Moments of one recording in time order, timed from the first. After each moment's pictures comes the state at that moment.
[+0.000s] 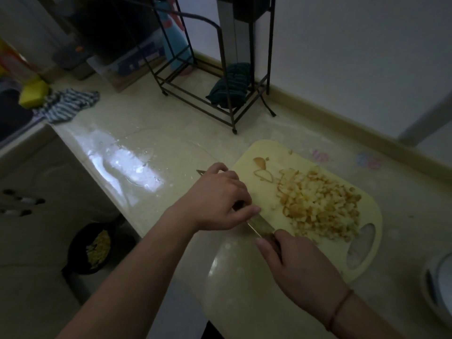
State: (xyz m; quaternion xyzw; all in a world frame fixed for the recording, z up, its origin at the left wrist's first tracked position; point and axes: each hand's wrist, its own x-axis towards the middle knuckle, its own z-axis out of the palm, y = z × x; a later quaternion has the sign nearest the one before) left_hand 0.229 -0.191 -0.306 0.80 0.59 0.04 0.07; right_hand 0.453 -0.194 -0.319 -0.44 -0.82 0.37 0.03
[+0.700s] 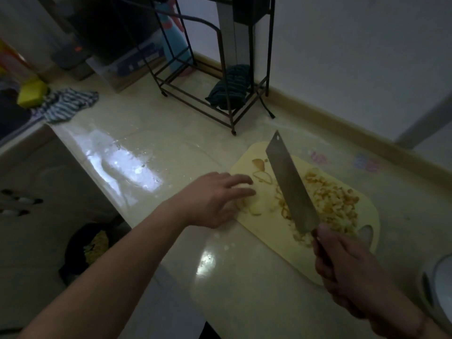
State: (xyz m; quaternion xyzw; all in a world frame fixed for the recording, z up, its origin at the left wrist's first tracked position) left_hand 0.200 -0.190 -0.335 0.83 0.54 0.09 0.12; right_hand 0.495 -0.173 -0.283 -0.53 -0.48 0.69 0.12
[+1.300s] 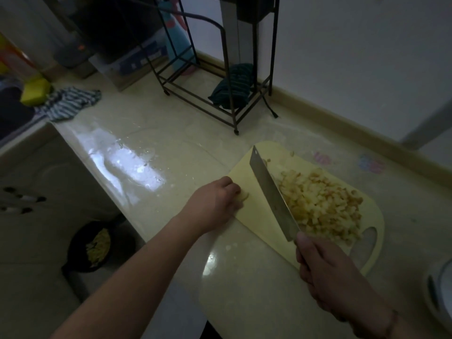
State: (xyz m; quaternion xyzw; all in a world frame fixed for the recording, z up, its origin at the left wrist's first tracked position) left_hand 0.219 -0.200 -0.360 0.69 0.71 0.11 0.12; right_hand 0.480 -0.184 -0.307 -0.52 -0.57 0.63 0.09
